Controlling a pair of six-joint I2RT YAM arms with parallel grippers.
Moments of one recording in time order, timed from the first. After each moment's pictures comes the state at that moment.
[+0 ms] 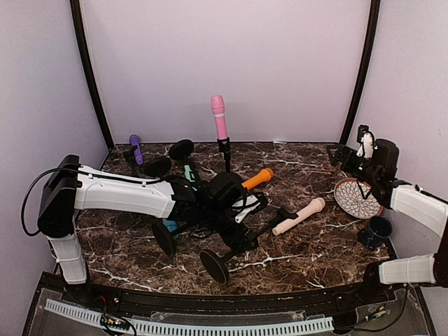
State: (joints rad) left arm -1.12 1.87 1.34 -0.36 0.15 -0.14; right arm 0.04 1.11 0.63 0.25 -0.24 0.34
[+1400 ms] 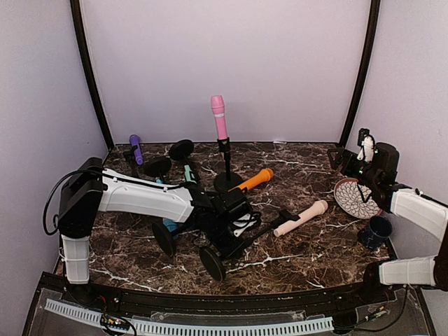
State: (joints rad) left arm -1.13 2.01 1.42 -0.61 0.16 -0.24; right arm 0.04 1.09 0.59 0.26 -0.22 0.34
